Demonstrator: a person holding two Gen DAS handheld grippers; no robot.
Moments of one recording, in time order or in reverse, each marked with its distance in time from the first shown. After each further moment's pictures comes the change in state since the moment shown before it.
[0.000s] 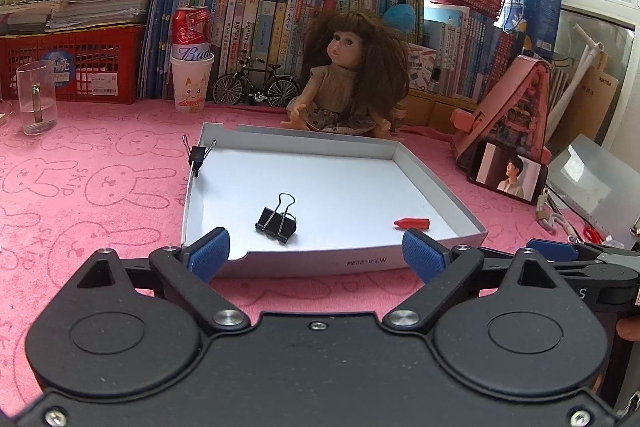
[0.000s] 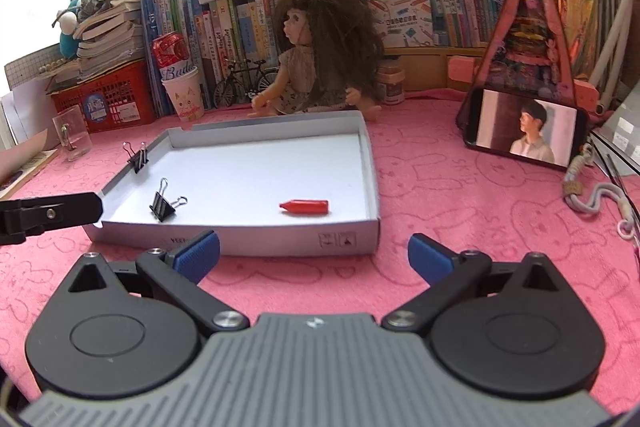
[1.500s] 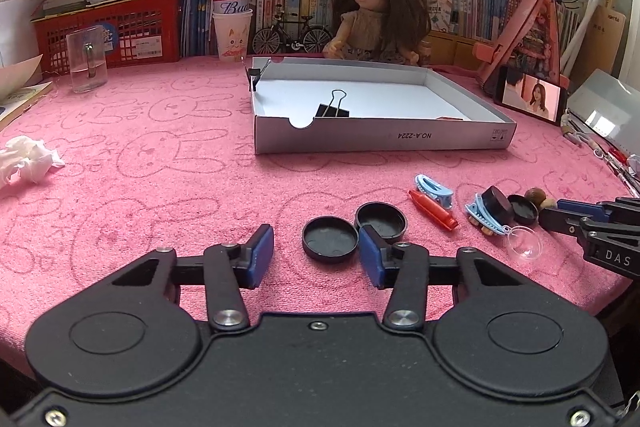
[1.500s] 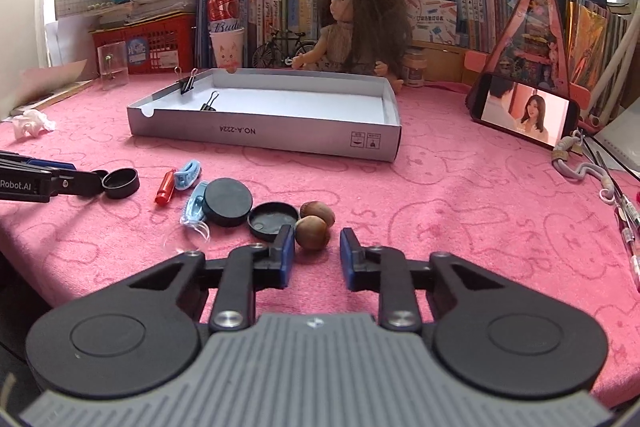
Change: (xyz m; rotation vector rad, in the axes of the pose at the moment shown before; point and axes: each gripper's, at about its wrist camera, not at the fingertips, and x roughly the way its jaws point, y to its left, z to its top) left arm -0.045 0.024 -0.085 0.077 0.072 0.104; right arm -0.052 0.025 -0.081 -0.167 -0.020 0.017
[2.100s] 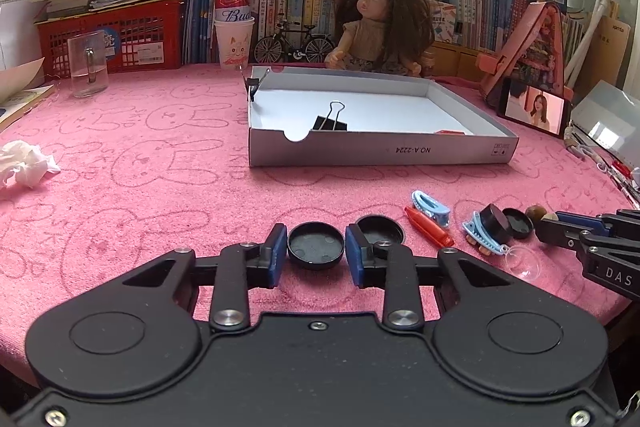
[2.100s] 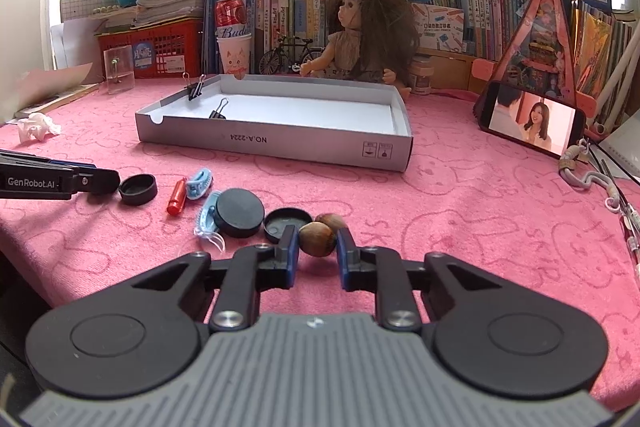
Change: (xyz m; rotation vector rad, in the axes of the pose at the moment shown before) left arm 0.005 -0.004 0.007 -0.024 -0.030 0.010; right arm -0.002 0.007 0.006 -0.015 -0.020 0.012
